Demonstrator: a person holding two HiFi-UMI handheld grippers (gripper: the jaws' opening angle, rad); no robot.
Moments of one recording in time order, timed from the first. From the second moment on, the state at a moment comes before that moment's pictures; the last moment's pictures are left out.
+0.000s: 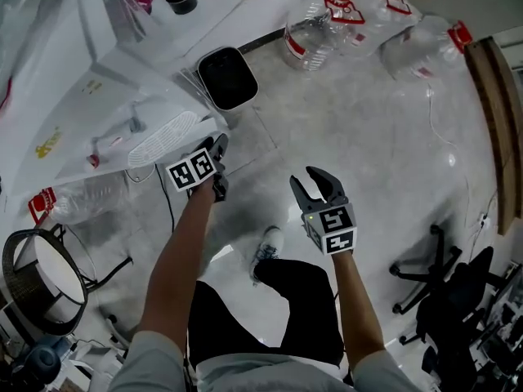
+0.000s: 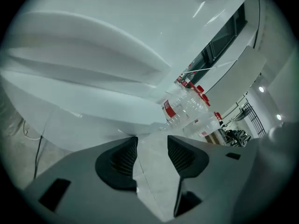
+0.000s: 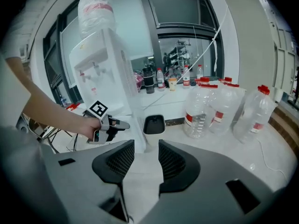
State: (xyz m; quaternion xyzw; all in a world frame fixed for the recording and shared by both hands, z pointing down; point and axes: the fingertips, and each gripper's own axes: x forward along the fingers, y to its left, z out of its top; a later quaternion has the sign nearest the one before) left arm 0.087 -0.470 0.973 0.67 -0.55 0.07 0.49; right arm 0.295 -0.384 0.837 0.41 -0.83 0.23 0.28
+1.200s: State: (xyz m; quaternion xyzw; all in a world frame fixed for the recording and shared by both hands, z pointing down) left arm -0.054 -0.358 0.556 0.76 -0.59 0.16 0.22; right arm 0.186 -0.384 0.461 0.40 -0.88 0.10 0.25
